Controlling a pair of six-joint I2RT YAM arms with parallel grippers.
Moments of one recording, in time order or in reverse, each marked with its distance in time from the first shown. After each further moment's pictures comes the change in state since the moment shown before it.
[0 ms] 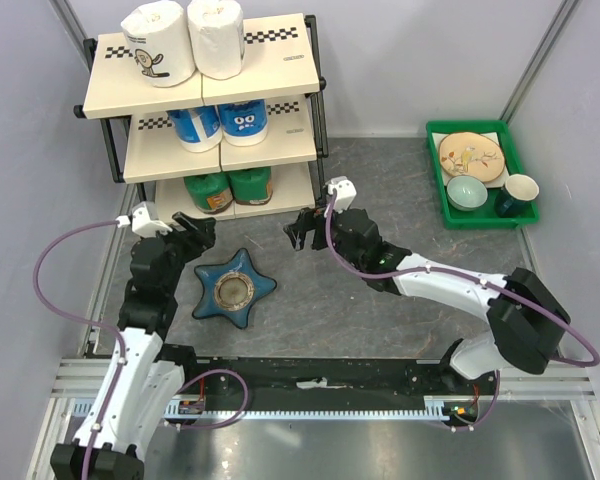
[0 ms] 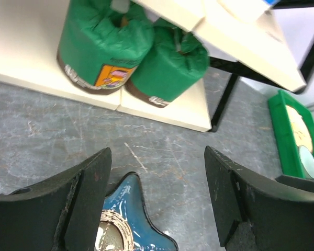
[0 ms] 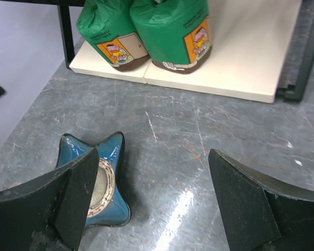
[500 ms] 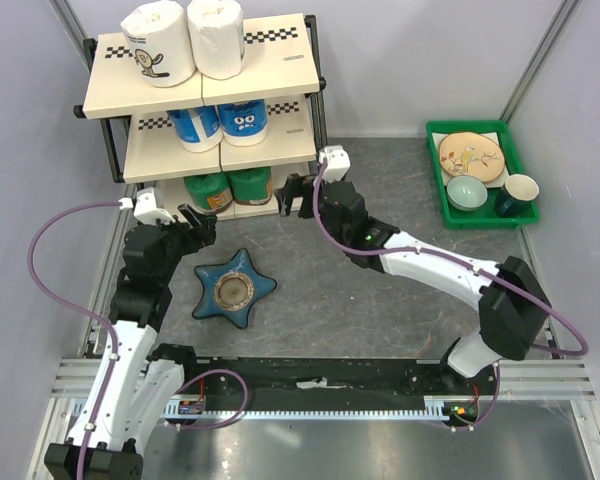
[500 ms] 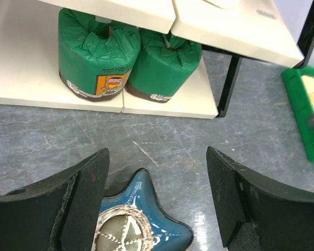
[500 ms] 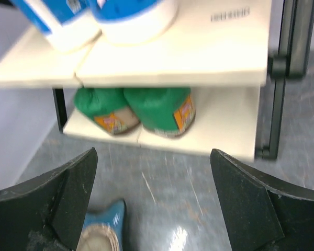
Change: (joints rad) left arm -0.001 0.042 0.162 -0.152 0.064 0.179; right arm 0.000 0.085 0.261 -0.108 0.168 -0.032
